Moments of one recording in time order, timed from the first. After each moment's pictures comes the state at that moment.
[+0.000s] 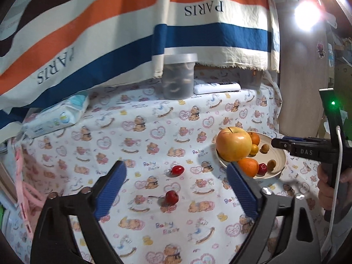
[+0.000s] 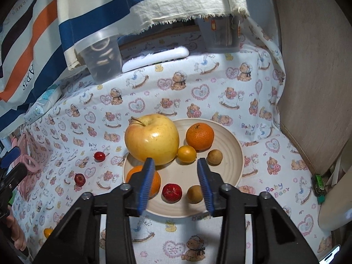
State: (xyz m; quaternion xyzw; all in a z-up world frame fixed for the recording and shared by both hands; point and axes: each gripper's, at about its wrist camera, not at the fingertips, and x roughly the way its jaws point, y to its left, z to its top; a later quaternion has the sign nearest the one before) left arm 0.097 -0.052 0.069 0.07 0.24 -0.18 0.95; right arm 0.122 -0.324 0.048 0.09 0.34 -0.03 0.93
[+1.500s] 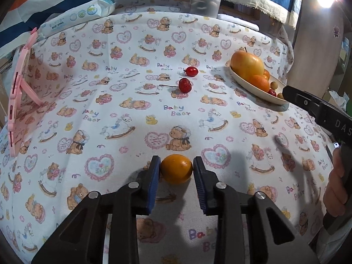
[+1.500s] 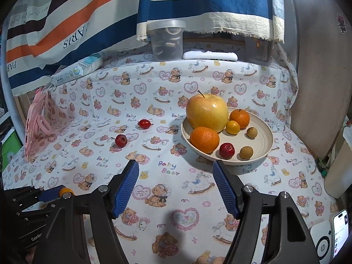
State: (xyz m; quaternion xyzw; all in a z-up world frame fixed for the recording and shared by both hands) left arm 0.033 -0.005 -0.037 0.00 0.41 -0.14 0.90; right arm 0.041 -0.208 0.033 0.01 0.32 0.00 0.95
